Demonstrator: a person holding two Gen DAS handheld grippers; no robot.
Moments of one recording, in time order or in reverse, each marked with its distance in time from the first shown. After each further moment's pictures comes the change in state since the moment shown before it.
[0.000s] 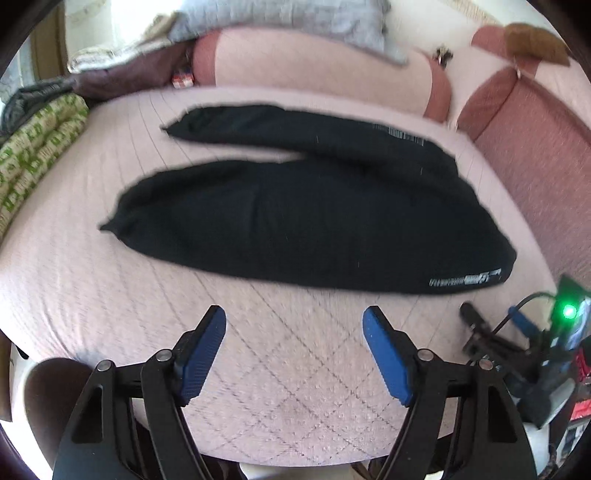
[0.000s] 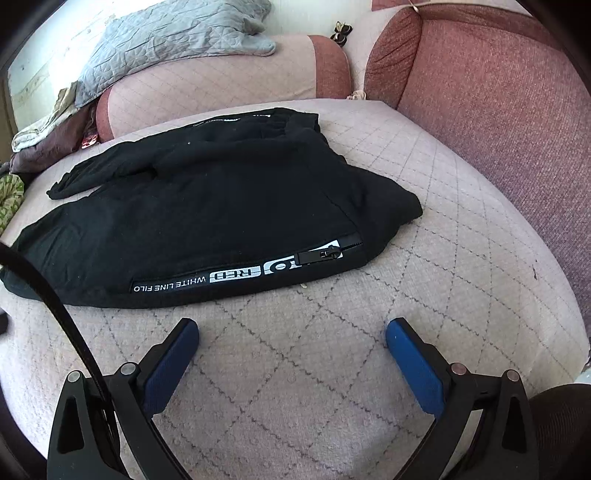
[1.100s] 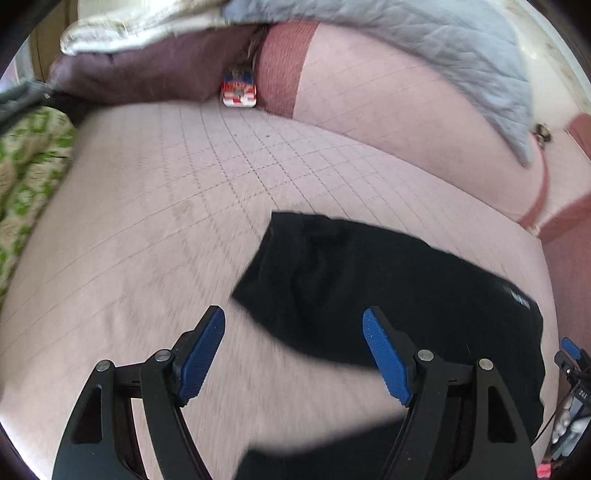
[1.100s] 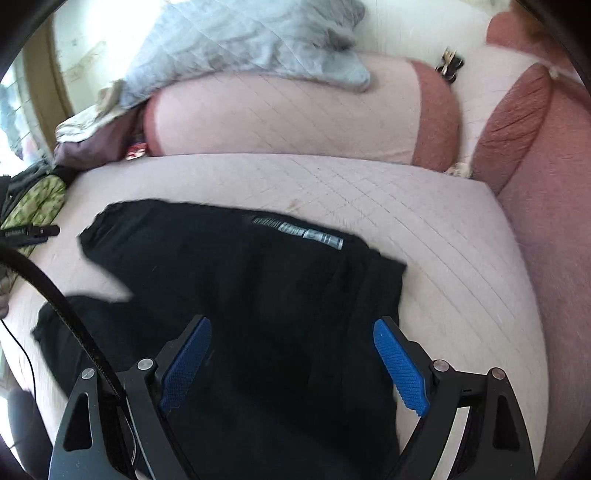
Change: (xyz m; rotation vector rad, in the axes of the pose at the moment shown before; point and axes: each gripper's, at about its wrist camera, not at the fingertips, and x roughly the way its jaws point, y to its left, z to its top) left arm 0.166 0.194 0.275 -0.158 0.099 0.003; right arm 0.088 0.024 0.241 -0.209 0.090 0.289
